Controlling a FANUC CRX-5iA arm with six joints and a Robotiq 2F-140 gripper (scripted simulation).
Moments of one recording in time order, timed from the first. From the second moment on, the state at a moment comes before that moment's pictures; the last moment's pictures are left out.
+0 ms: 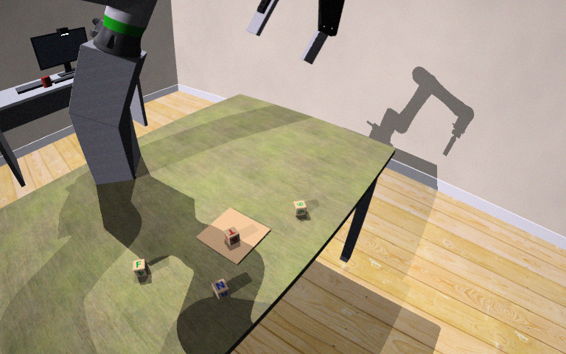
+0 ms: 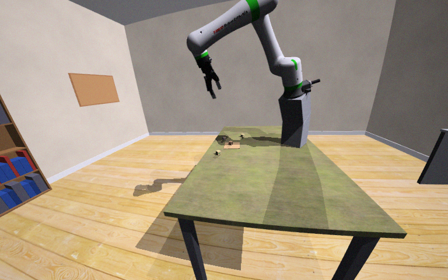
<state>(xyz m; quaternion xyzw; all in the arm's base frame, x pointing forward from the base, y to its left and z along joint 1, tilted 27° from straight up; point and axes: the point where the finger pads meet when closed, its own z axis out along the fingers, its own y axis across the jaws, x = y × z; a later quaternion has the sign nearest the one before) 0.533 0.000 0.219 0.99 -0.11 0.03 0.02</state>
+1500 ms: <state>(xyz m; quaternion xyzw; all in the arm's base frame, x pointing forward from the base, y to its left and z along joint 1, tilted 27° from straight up) 0.649 -0.026 -0.013 0.87 -0.48 0.07 -0.05</state>
